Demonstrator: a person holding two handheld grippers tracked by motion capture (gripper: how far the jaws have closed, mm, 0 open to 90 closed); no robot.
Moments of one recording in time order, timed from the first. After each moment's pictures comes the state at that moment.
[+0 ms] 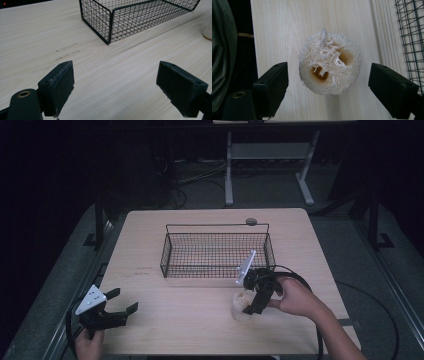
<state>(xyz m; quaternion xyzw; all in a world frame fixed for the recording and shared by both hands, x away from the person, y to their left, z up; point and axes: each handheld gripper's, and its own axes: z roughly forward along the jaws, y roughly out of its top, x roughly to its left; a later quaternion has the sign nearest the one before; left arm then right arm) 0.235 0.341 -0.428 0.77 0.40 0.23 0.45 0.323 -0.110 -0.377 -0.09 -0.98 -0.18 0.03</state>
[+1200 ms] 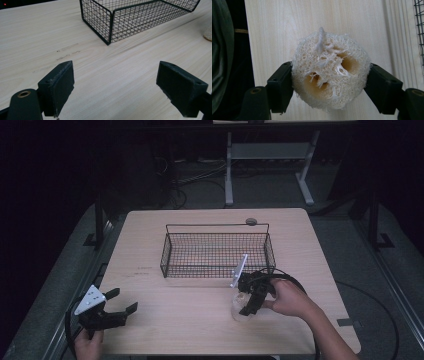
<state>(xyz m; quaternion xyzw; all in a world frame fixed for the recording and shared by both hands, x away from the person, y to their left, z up) 0.234 0.342 -0.427 0.76 0.40 0.23 0.45 0.327 -0.098 -0.394 -0.09 -0.98 -0.16 0.05</state>
